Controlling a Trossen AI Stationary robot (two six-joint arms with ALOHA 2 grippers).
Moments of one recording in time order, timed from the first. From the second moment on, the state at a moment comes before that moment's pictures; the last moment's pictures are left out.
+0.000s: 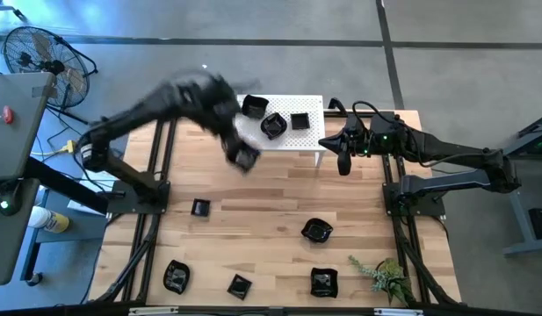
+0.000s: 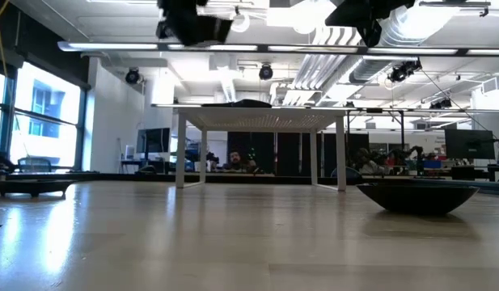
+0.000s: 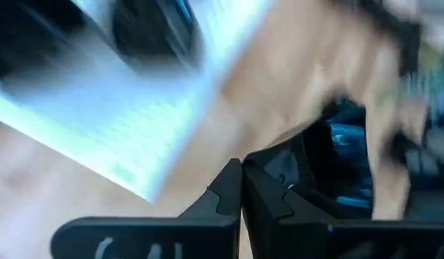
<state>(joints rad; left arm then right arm) 0.41 1.45 1.69 -1.16 0.21 -0.23 -0.25 0.93 0.90 -0.27 -0.02 0.24</state>
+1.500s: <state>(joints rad) 0.82 1.85 1.96 -1.05 0.20 -0.21 -0.25 0.93 0.90 -0.27 -0.01 0.24</state>
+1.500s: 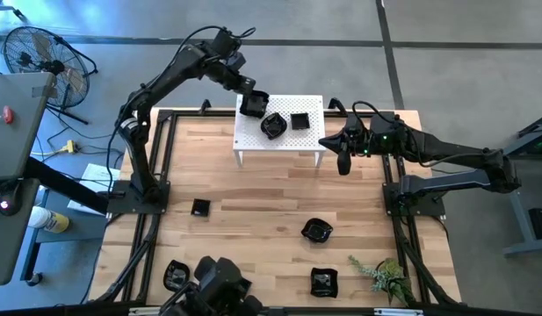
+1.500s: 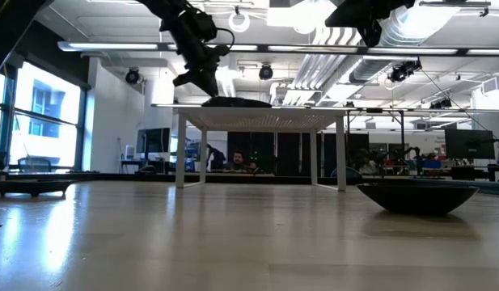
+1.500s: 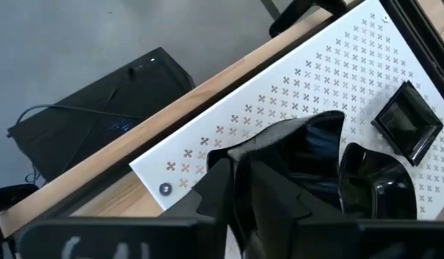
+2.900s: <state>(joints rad) 0.79 1.88 1.96 -1.04 0.08 -0.19 -0.25 0.94 0.90 -0.27 -0.01 0.20</state>
